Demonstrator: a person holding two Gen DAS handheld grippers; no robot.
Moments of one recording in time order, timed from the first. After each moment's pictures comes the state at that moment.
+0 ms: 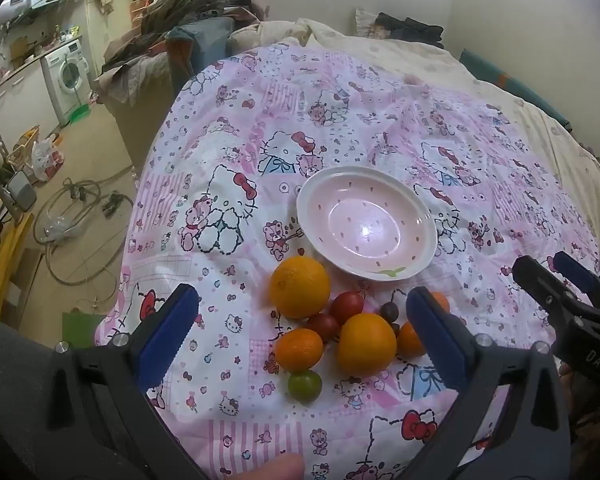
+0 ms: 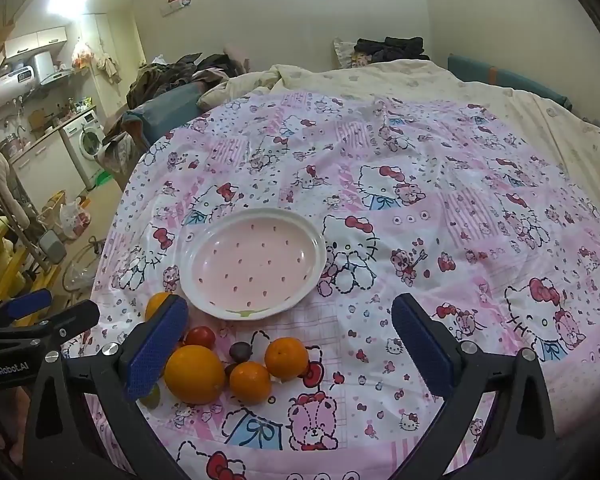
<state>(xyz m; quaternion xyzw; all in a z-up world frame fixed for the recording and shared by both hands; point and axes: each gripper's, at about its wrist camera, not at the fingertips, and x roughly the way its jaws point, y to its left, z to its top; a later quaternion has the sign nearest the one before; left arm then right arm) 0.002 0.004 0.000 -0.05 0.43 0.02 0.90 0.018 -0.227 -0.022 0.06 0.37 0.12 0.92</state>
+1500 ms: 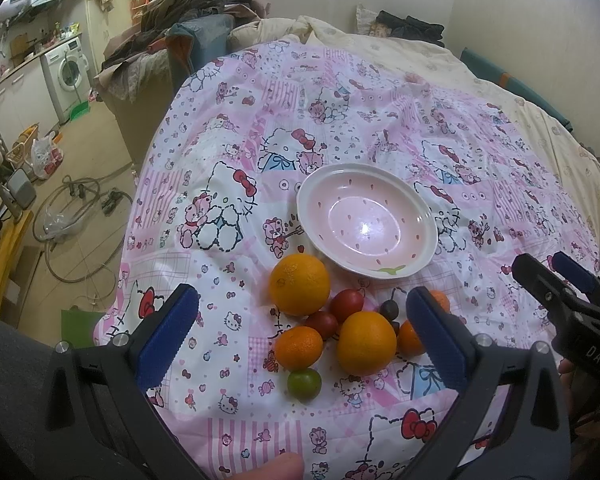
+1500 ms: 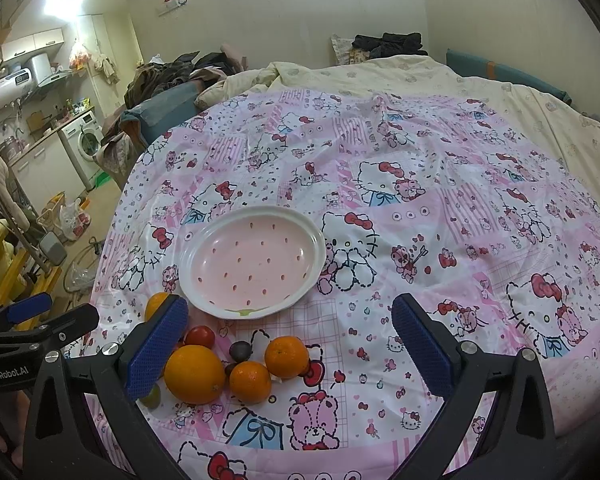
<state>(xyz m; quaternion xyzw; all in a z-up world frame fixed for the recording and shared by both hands) 0.000 0.006 -0.003 -0.06 0.43 0.02 0.90 0.019 -0.226 -0.024 0.06 0.37 0.12 0.92</state>
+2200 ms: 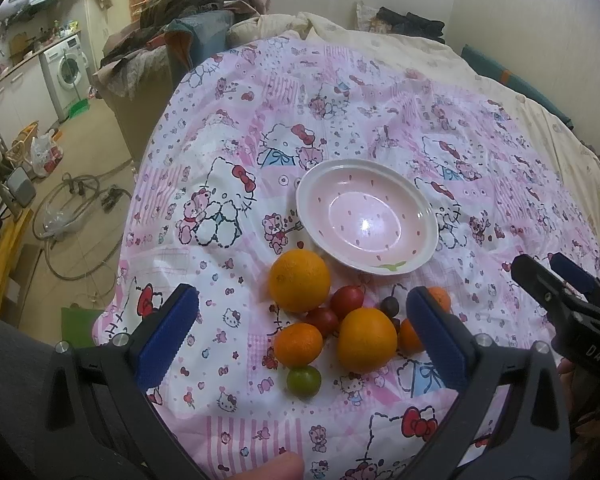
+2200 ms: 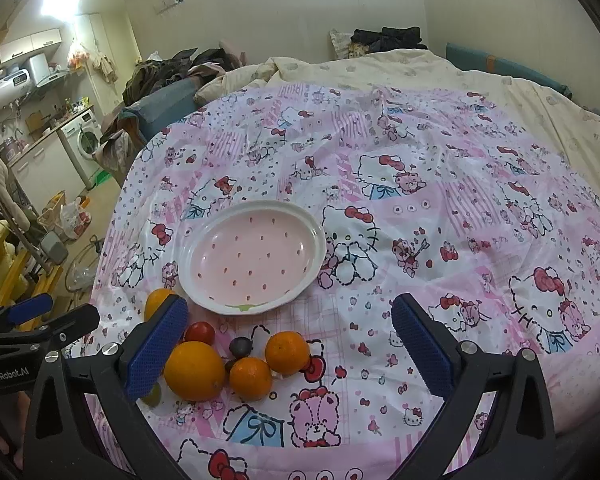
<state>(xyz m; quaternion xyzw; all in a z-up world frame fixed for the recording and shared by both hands) -0.003 0.008 -0.009 -0.06 0.43 0.02 0.90 0.016 -0.226 -0.032 0.06 0.38 0.12 0.91</state>
